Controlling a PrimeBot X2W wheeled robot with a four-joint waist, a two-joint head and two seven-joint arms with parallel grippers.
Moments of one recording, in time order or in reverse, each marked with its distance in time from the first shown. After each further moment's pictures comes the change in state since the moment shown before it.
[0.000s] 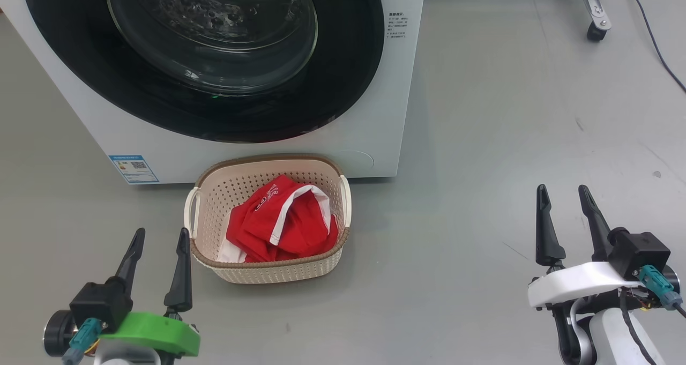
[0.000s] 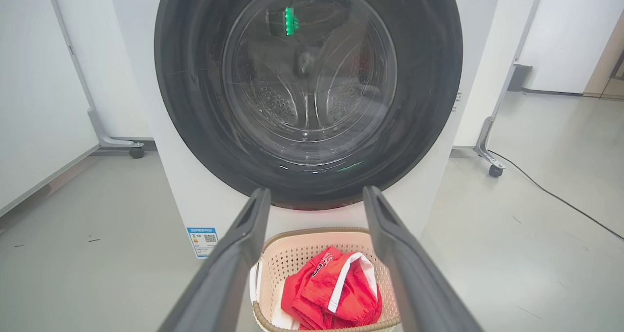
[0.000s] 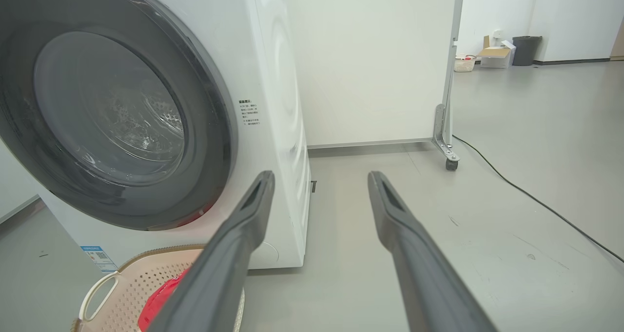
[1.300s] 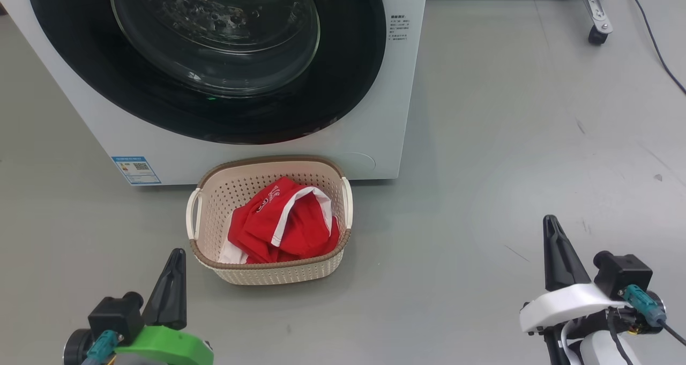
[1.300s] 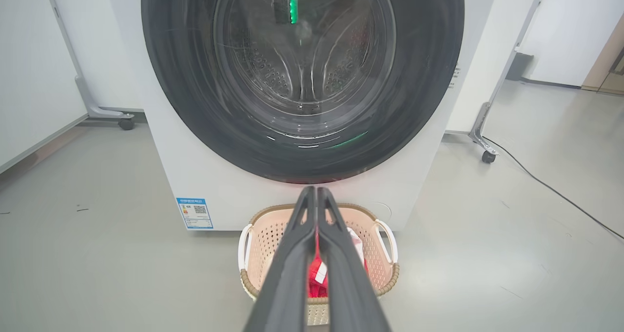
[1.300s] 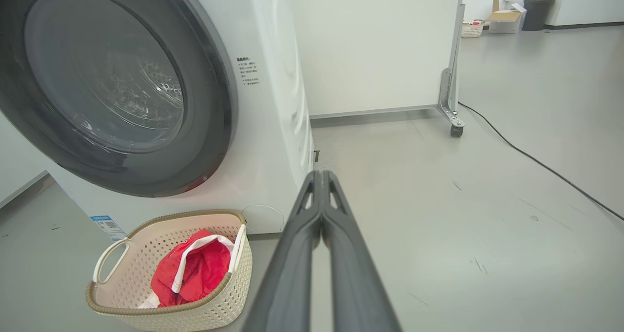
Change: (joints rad) left arm 0.028 -0.024 -0.029 0.048 -0.022 0.000 0.000; right arm 0.045 0.028 -0.003 0.060 -0.004 0.010 0.005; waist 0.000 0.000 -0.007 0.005
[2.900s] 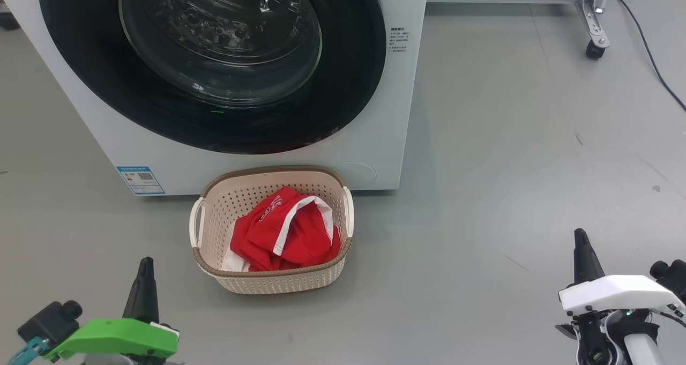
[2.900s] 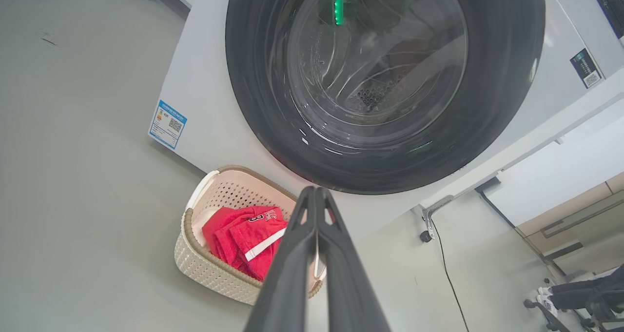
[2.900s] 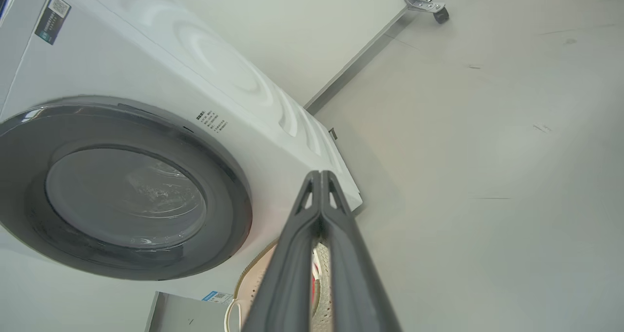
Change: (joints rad) left arm 0.002 0.004 0.059 -0.012 -0.609 0.000 0.151; right arm -0.007 0.005 -0.102 0.014 0.603 0.015 0.168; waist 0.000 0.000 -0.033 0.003
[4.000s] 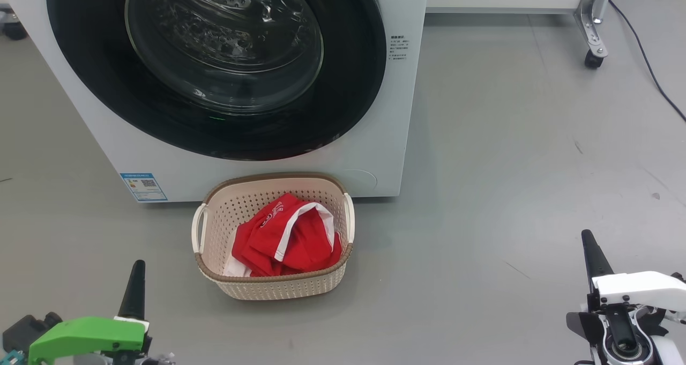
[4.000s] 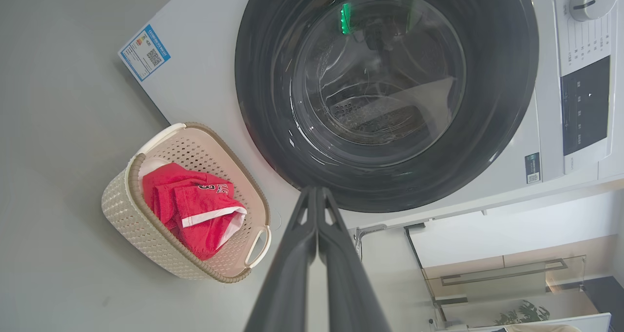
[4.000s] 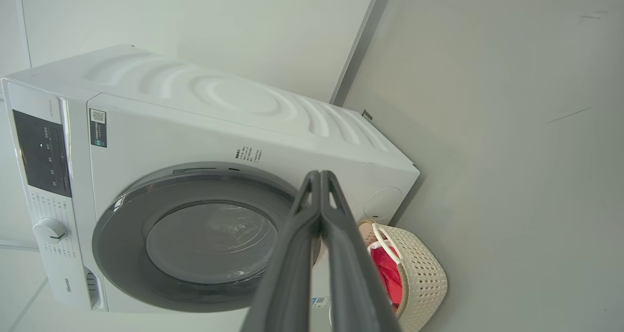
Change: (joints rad) left arm -0.012 0.008 0.044 0.008 -0.421 0.000 0.109; right arm -0.019 0.002 -0.070 0.004 0.421 0.017 0.116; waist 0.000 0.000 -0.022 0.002
